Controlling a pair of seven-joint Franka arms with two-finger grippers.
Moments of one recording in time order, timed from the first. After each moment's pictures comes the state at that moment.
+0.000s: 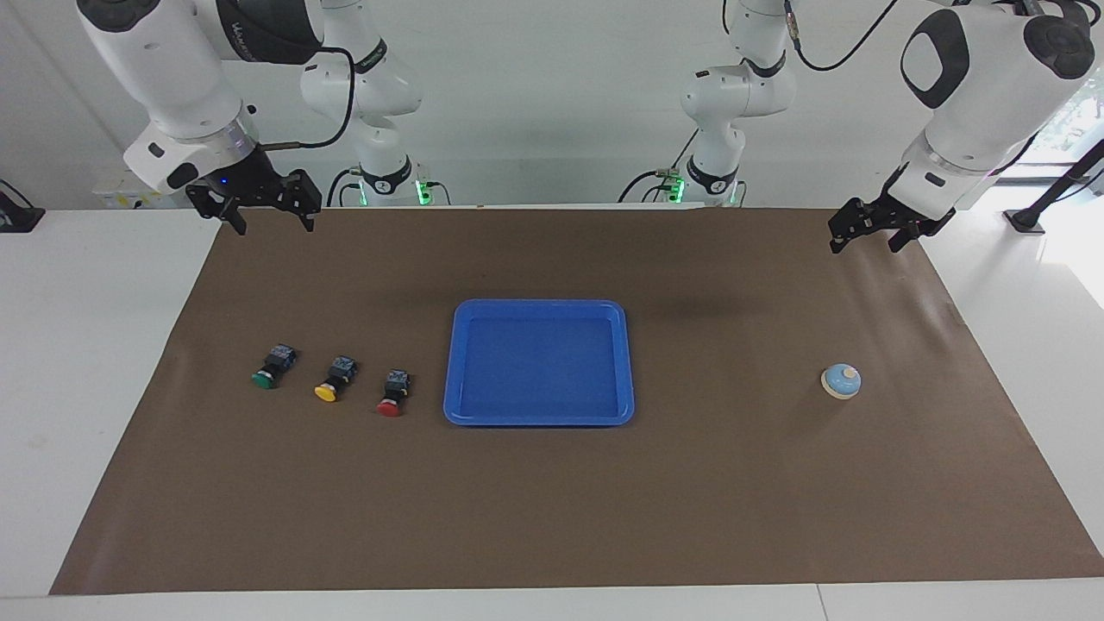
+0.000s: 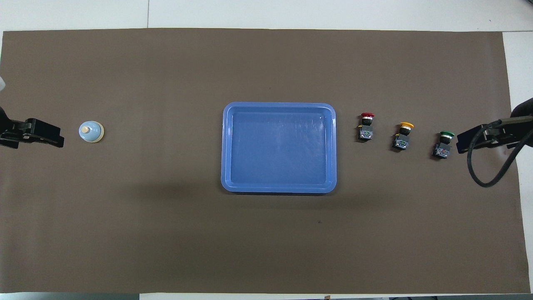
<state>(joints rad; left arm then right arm) 0.03 0.00 -0.03 -1.67 -0.01 1.56 0.06 -0.02 -0.02 0.02 -1.61 -0.04 1.46 -0.06</state>
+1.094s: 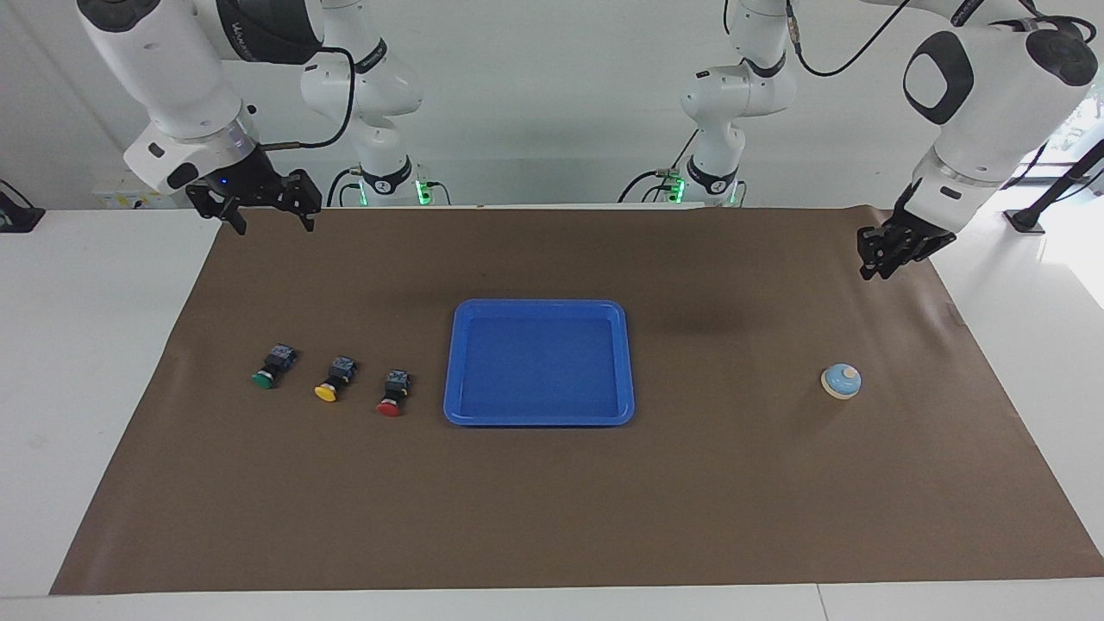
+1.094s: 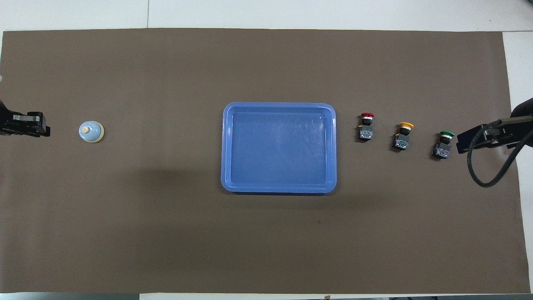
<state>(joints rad) 0.06 0.03 -0.02 -1.74 -0.01 1.74 0.04 -0.02 -0.02 0.02 -1.61 -0.04 1.46 -0.06</state>
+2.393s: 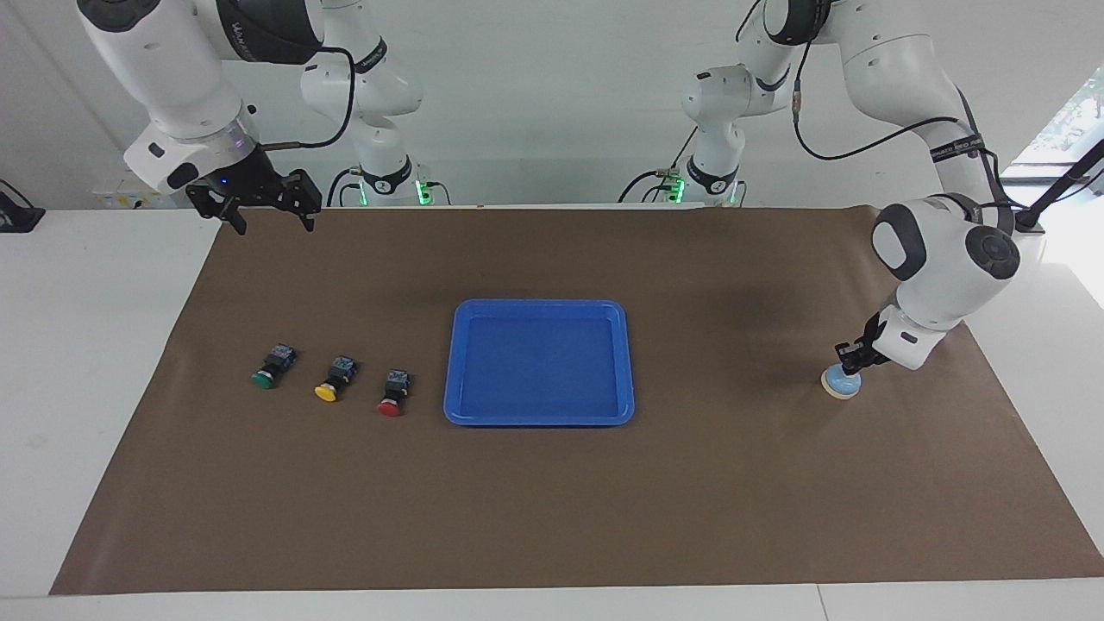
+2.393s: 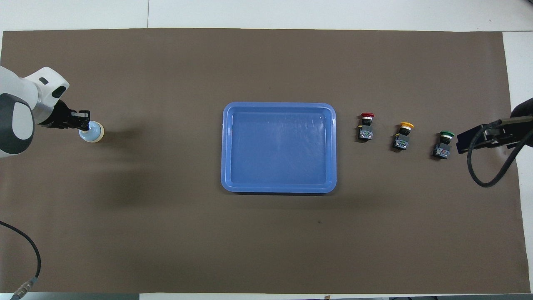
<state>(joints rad) 0.10 0.35 -0.02 -1.81 0.00 2.10 0.06 -0.02 -0.02 0.02 -1.61 -0.04 1.46 -0.06</state>
